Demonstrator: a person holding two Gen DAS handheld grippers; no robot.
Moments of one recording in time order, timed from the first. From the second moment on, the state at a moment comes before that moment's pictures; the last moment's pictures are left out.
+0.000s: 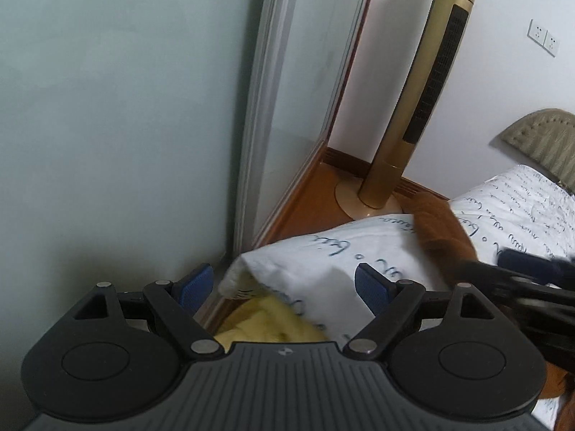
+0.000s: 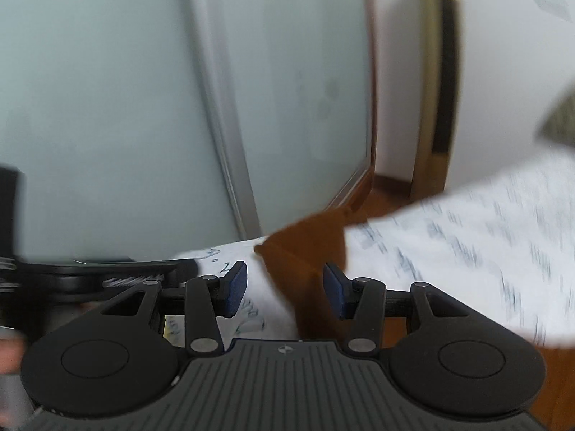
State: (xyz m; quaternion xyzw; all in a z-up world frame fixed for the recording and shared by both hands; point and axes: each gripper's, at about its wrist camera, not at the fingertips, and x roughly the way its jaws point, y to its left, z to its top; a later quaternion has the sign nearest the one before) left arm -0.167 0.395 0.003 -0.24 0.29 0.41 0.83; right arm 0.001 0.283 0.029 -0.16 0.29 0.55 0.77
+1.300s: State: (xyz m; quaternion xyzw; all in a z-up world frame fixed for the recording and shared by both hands) left arm -0.055 0.295 -0.018 -0.29 0.25 0.24 0.89; right arm 0.131 0.313 0.052 -0.20 0.42 0.46 0.75
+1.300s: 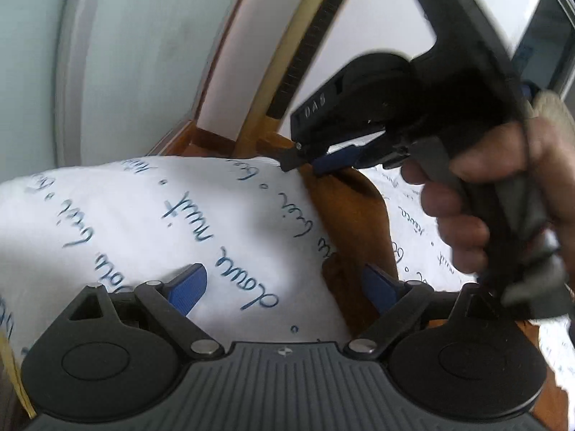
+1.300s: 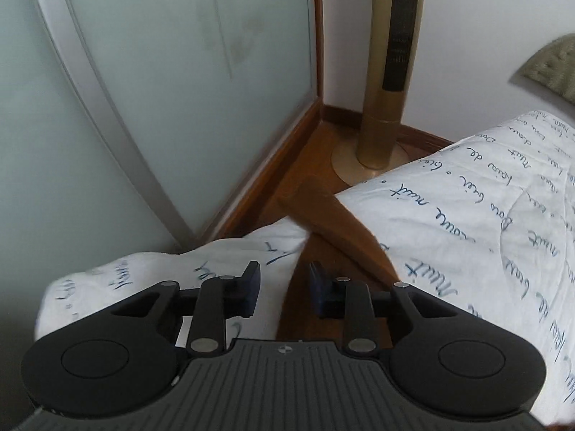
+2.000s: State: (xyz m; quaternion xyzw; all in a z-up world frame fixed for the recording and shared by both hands) left arm -0.009 0.265 -0.017 -0.19 0.29 0.21 0.91; right arm 0.144 0.269 0.095 -0.24 0.34 0.43 0.80
